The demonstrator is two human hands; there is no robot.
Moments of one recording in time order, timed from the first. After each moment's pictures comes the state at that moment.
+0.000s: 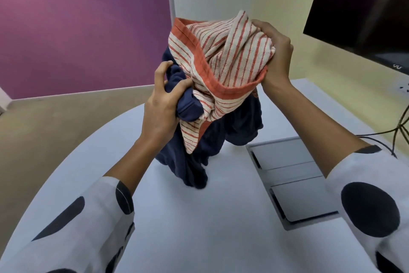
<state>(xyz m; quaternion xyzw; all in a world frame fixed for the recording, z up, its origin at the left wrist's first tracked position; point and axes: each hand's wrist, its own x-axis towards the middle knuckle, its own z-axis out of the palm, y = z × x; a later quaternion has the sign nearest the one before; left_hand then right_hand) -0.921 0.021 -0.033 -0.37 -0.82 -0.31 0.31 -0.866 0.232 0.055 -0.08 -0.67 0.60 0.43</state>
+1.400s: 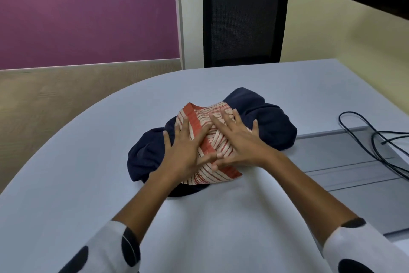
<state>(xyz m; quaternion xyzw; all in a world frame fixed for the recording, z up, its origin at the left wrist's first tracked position) -0.965 0.037 -0.196 -0.30 -0.93 -0.15 -0.11 -0.917 0.219 -0.185 0.03 -0.99 0.13 -0.10</state>
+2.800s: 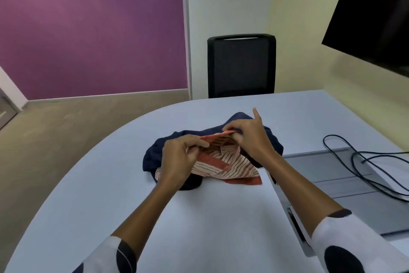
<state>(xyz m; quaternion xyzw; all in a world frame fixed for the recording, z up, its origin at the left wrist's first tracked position) -0.895 0.006 -0.086 -0.23 -0.82 -0.52 0.08 -0.884 0.209 -0.083 0.00 -0.95 0.22 0.23</state>
